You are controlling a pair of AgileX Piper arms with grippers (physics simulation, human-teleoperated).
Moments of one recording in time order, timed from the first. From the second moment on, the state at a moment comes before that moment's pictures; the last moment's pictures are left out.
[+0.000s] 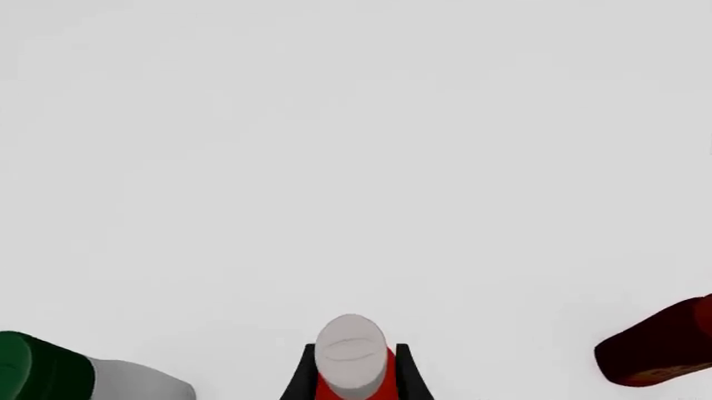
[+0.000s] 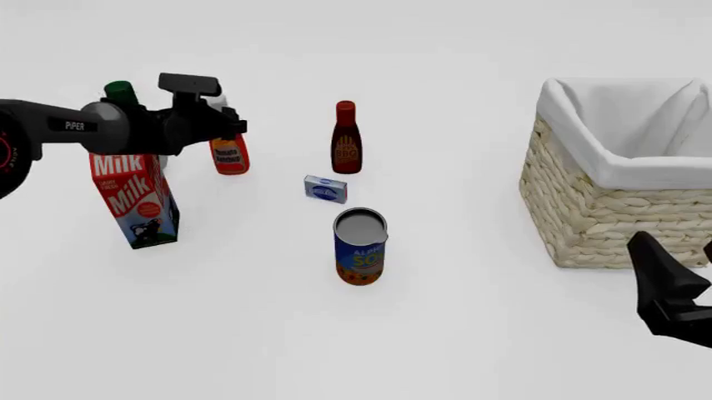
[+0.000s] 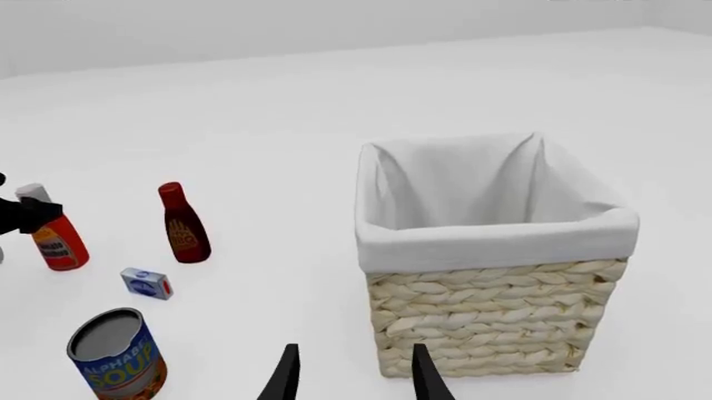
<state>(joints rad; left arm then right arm) -0.08 2.17 -1.48 -0.16 0.04 0.02 0.31 0.00 -0.23 0.08</state>
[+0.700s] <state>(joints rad) -0.11 1.89 -1.35 -0.11 0.04 0.00 0.25 0.00 -0.18 0.07</state>
